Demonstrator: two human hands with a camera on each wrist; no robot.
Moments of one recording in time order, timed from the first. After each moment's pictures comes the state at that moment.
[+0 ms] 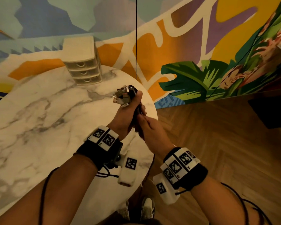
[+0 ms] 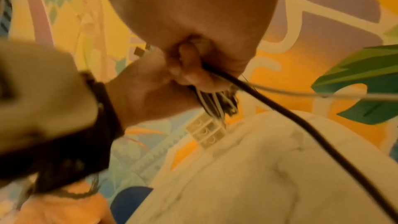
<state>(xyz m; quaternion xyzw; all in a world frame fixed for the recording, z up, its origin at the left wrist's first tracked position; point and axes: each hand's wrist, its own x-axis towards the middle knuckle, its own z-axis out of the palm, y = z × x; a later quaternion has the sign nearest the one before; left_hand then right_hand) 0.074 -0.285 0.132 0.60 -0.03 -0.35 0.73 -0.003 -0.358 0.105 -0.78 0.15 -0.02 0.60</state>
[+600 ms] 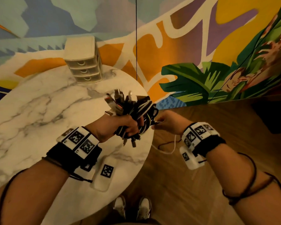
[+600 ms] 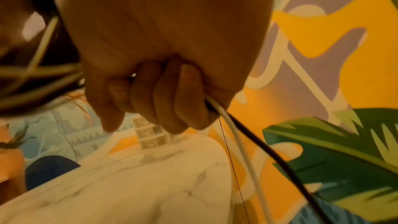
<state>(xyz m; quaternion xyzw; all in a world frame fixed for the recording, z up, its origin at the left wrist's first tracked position) 0.048 -0.252 0.152 0.61 -0.27 -0.42 0.62 -0.002 -0.464 0.101 -0.92 0.06 0.18 0.35</state>
